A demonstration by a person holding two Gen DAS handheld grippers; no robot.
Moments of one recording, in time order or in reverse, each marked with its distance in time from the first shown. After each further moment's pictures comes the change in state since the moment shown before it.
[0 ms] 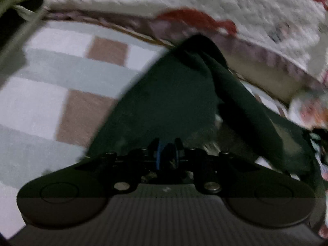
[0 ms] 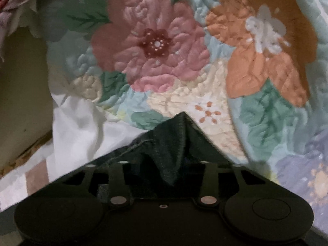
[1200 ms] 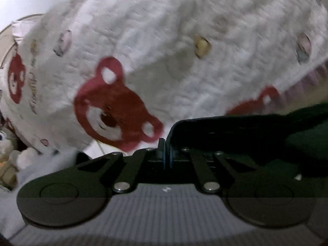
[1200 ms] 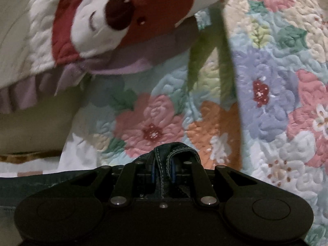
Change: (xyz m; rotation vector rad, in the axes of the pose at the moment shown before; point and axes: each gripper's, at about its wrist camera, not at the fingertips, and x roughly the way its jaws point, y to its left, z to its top) left arm -0.079 -0.078 0.071 0.549 -0.463 0.493; right arm -0.123 0.063 0.032 -0.337 -0.307 -0.293
